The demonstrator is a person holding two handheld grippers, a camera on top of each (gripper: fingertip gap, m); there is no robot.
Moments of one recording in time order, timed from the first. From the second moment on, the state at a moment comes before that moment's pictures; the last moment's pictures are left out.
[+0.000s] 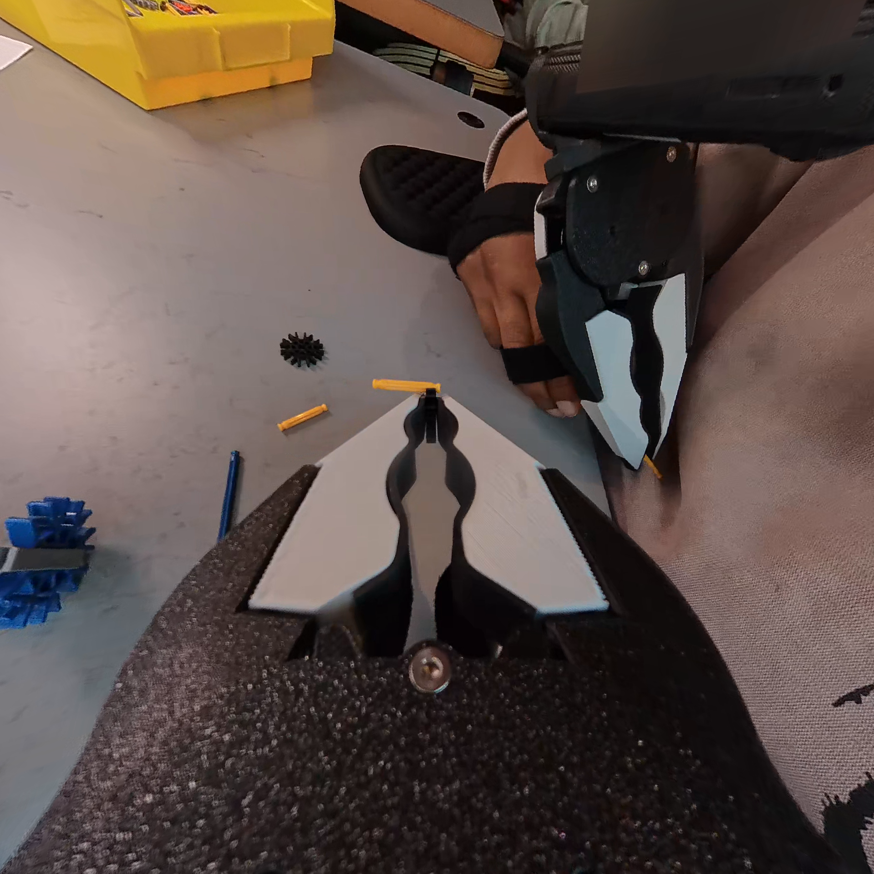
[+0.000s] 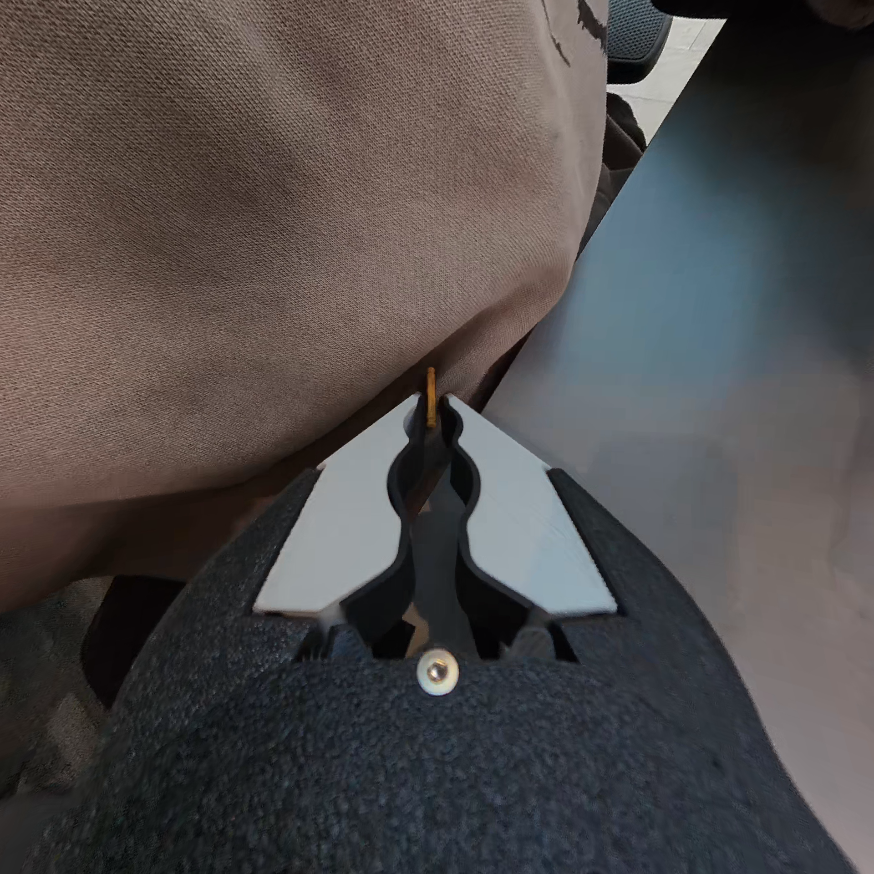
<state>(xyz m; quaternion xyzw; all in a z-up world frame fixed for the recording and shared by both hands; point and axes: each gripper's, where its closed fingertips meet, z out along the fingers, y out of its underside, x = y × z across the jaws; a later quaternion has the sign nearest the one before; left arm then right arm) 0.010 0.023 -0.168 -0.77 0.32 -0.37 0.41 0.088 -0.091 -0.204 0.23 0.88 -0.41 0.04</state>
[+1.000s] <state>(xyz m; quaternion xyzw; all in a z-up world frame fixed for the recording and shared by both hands) -0.010 0.037 -0.118 -0.66 0.06 -0.66 0.35 -0.016 0.050 -0.140 0.35 0.78 -0.37 -0.37</state>
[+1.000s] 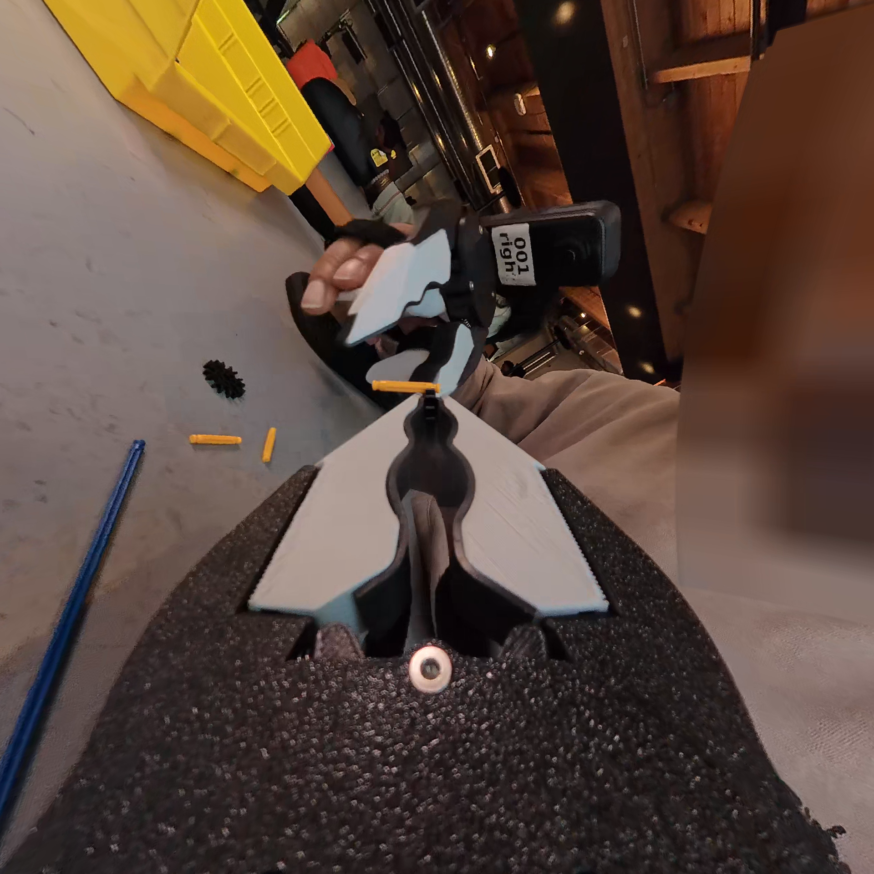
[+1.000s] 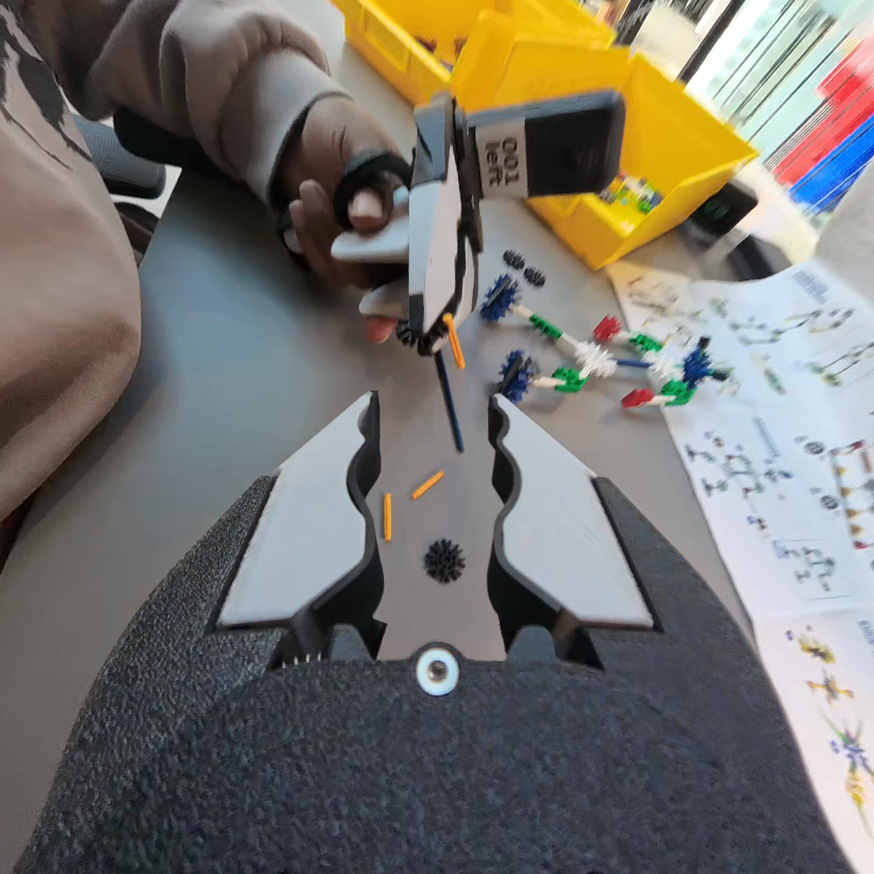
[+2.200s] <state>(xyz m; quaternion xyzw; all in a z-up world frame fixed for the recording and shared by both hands) -0.019 0.042 -0.122 -0.68 0.03 -0.64 0.35 -0.031 0.041 -0.128 0.27 0.75 -0.32 -0.51</state>
